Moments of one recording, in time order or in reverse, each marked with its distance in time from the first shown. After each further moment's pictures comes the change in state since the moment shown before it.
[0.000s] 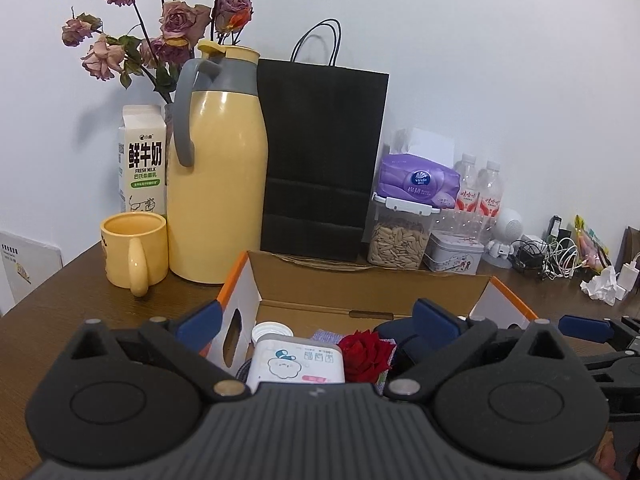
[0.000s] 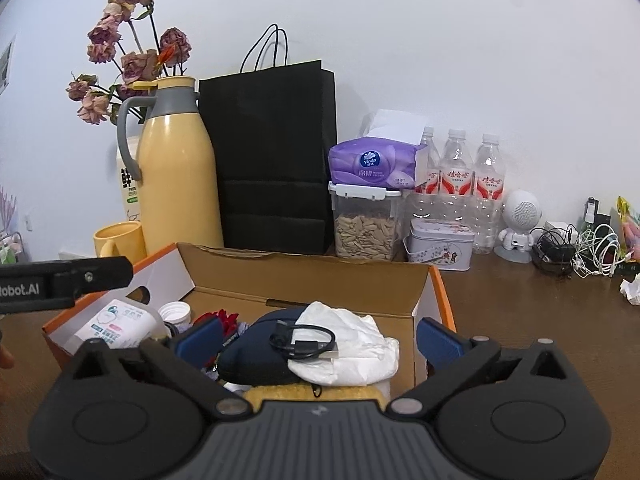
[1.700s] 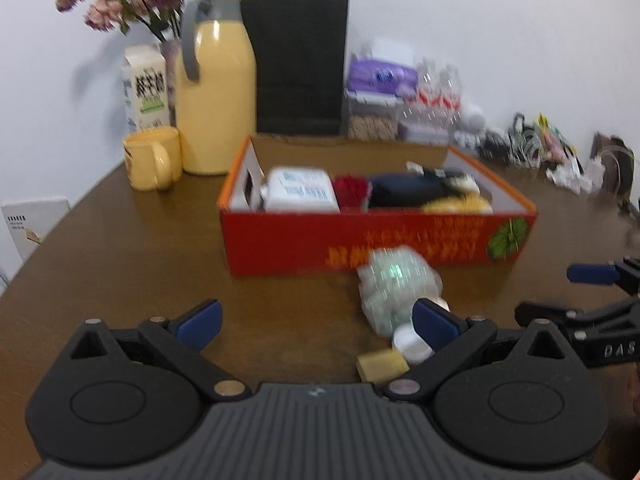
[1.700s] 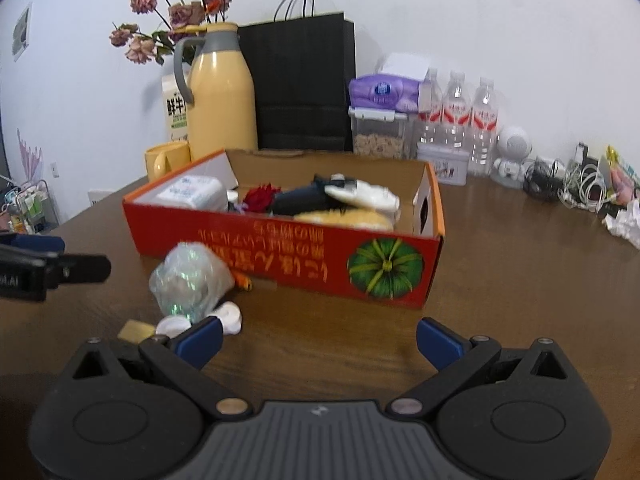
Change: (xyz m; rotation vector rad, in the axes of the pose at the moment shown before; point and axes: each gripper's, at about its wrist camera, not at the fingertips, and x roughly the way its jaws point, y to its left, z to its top) left arm -0.097 0.011 -0.071 0.124 0.257 -0.048; right arm -0.105 0.009 -0.077 -0.023 0.185 0.052
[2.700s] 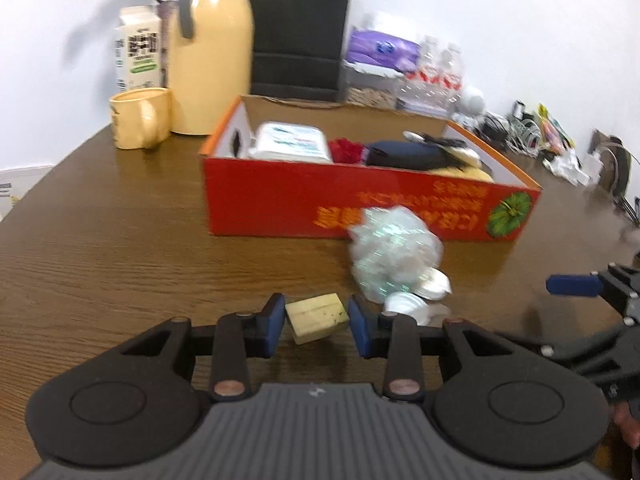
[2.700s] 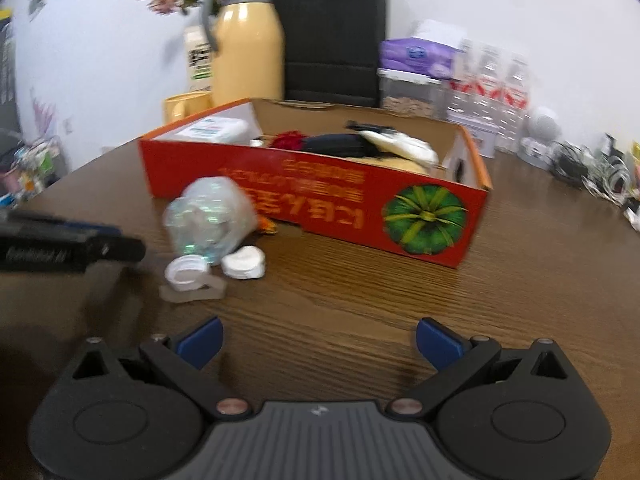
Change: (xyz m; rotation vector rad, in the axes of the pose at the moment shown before) left arm 0.019 0.004 -0.015 -0.063 0.043 -0.024; right arm 0.019 0.021 -0.017 -0.090 0.092 0.040
